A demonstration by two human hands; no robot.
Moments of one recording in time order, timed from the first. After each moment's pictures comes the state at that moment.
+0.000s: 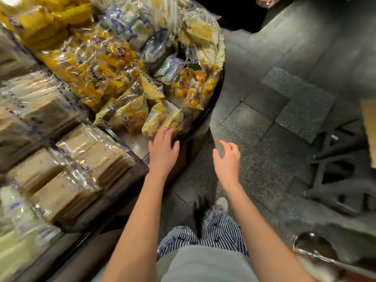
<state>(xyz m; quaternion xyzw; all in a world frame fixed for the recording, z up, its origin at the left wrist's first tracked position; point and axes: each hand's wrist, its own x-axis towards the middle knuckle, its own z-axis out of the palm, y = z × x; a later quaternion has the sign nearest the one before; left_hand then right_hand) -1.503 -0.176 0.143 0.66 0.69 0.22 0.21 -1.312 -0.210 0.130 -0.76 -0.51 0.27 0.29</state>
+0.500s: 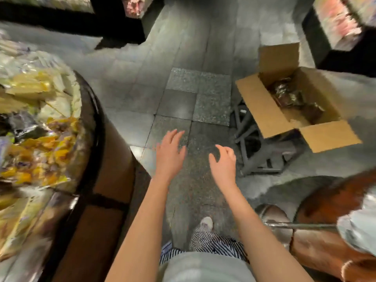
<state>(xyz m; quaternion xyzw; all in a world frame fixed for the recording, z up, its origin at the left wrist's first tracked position) -1.069 -0.082 0.138 0.84 0.44 0.17 0.28 -0.940 -0.199 0.130 -0.87 -0.29 0.21 0.33</state>
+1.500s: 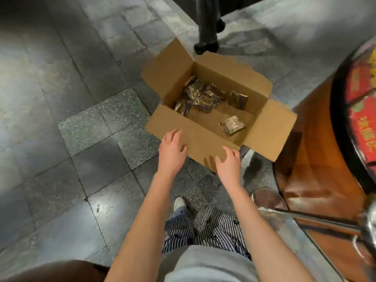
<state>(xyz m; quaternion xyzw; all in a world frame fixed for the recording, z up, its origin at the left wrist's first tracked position) -0.535 0.111 0.113 0.94 0.14 -0.04 0.31 -0.528 -0.071 0.095 -0.90 0.12 0.15 0.39</state>
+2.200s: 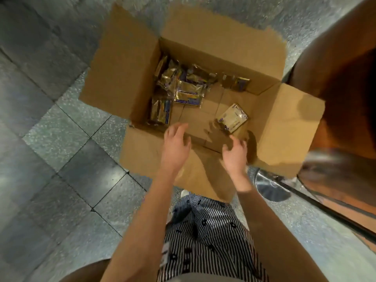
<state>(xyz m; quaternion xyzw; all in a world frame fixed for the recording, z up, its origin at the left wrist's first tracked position) -0.272 0.105 0.011 0.92 0.10 -0.21 0.33 -0.294 -0.072 -0.019 -0.86 0.30 0.21 0.35</state>
